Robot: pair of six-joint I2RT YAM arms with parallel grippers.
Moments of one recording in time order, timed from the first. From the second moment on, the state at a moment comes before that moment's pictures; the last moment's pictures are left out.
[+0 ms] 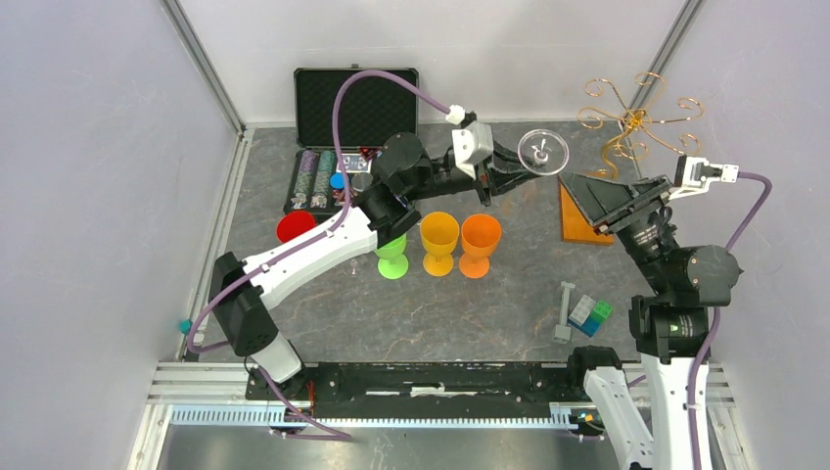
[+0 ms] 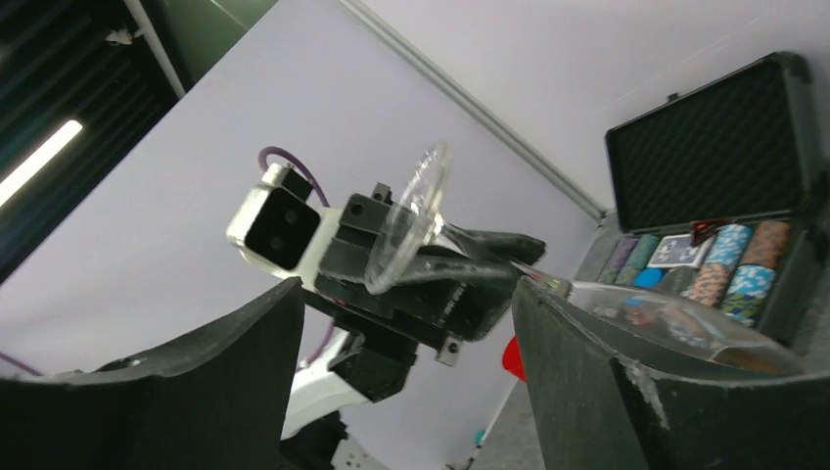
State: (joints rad) left arm -0.92 1.63 1.53 0.46 0.63 0.04; right arm -0.01 0.59 0.97 0.07 -0.55 1.27
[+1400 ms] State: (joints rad) left arm -0.92 1.45 1.45 0.67 -0.13 -0.82; right arm -0.01 0.55 0.69 0.60 -0.56 1.49
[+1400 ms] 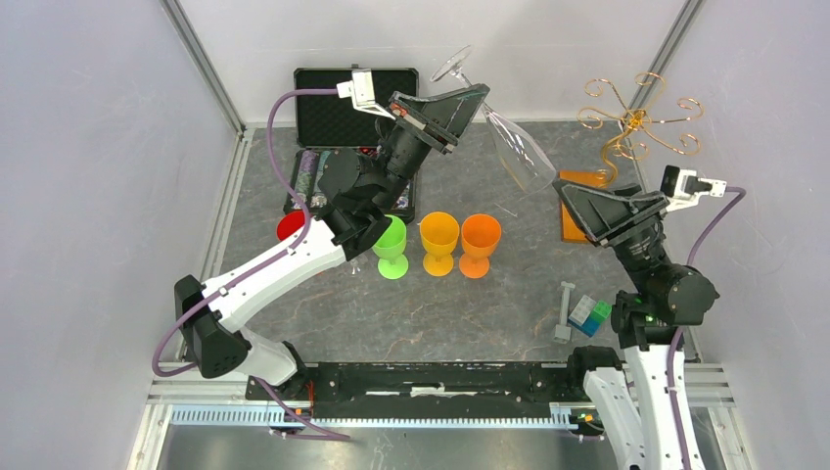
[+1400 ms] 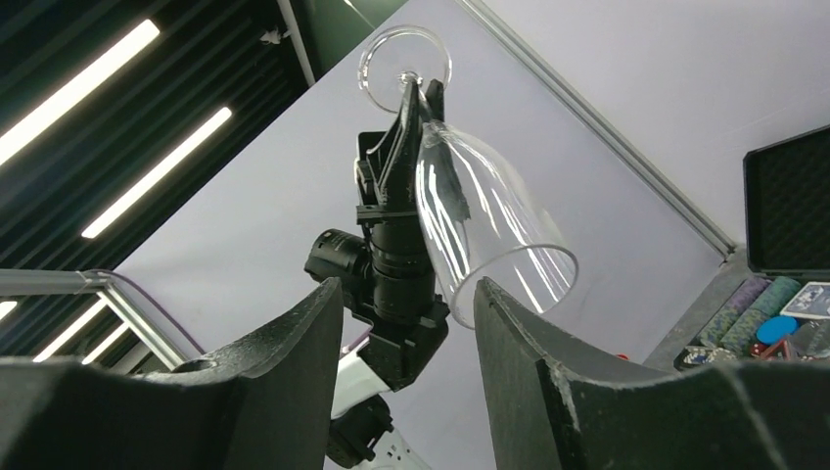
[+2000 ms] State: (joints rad) left arm -0.92 1.45 1.45 0.71 -0.13 -0.81; right arm -0.01 0.68 0.70 0.79 -0.61 1.58
